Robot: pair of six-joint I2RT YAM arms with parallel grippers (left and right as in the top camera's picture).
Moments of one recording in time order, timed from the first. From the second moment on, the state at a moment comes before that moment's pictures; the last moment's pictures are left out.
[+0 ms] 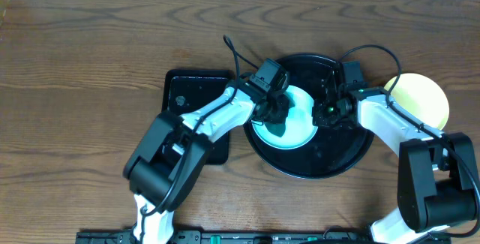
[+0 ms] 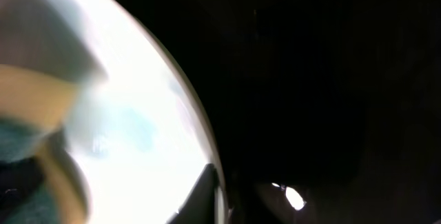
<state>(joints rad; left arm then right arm) -0.64 1.99 1.28 -0.45 0.31 -0.43 0.19 1.77 0.95 -0.52 -0.23 0.32</state>
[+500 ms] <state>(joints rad) -0.39 1.74 1.27 -0.62 0.30 -0.40 0.19 1.76 0.94 -0.50 -0.24 0.32</state>
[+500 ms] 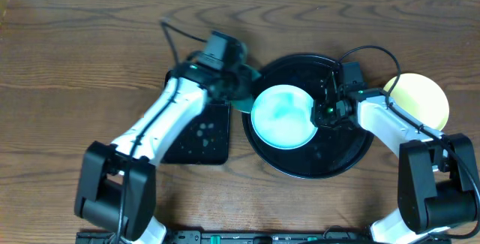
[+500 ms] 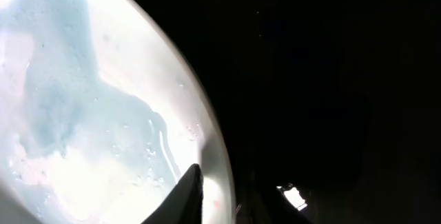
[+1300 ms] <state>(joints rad) -0.16 1.74 1.23 -0.83 0.20 -0.29 0.19 1.76 0.88 -0.35 -0.34 0.34</state>
